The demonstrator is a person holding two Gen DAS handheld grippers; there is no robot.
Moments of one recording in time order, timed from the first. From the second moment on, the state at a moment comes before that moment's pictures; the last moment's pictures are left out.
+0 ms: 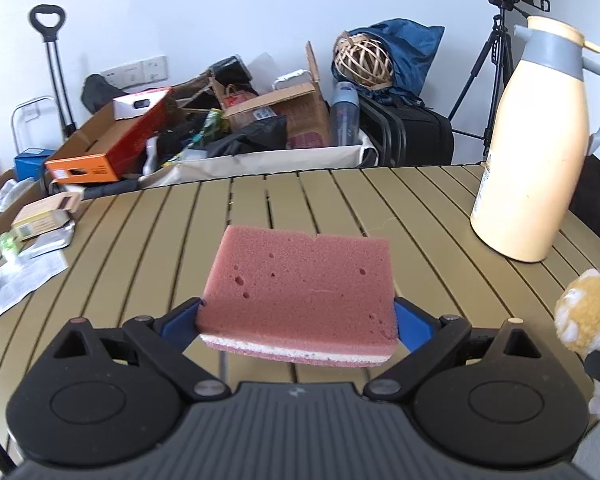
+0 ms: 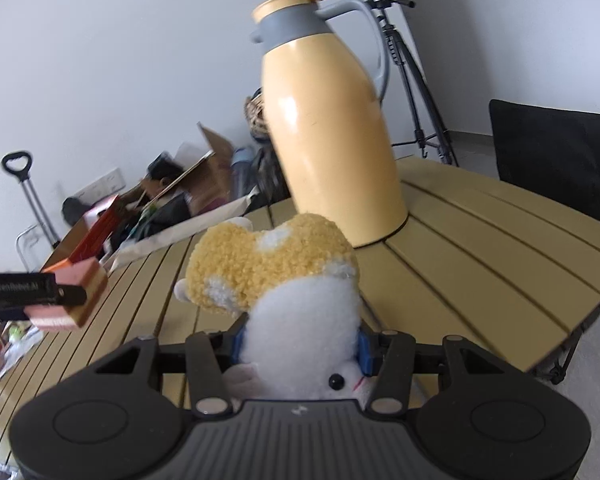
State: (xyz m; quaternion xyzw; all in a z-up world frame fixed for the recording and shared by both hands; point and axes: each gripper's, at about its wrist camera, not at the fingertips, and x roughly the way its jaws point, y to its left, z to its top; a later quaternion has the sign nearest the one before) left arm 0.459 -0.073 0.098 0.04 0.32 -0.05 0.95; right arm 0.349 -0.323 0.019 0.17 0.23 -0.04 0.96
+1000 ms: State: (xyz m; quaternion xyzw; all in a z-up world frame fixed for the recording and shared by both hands) left arm 0.240 -0.010 0.078 0.01 0.30 -0.04 0.95; right arm 0.199 -0.242 0.024 0.08 0.27 0.07 0.96
